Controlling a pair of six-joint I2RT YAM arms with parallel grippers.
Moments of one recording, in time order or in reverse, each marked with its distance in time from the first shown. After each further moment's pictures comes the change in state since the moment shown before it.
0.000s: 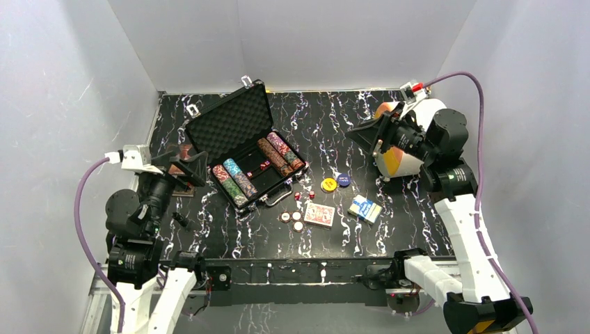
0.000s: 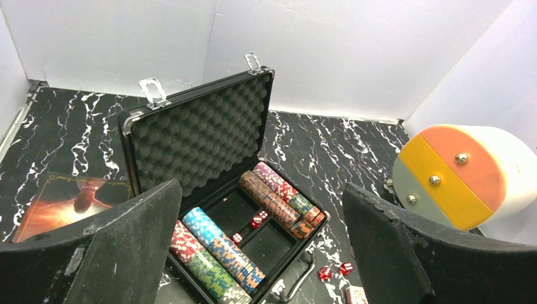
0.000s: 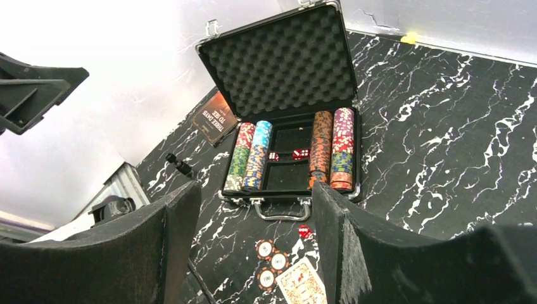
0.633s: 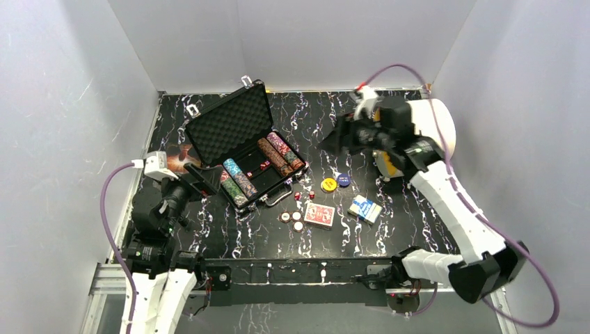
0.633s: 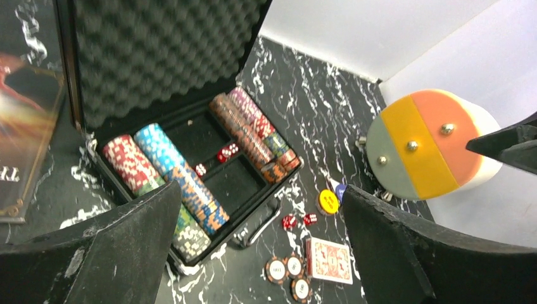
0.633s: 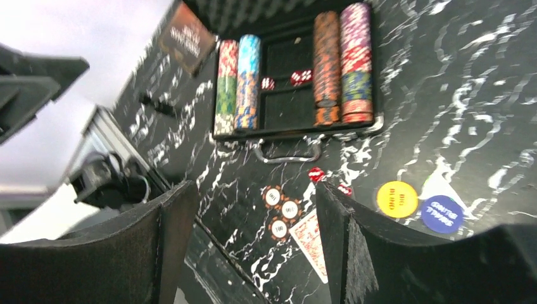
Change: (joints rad) left arm 0.000 -0.060 -0.227 -0.006 0.060 -0.235; right arm 0.182 0.214 0.145 -0.282 0.228 -0.042
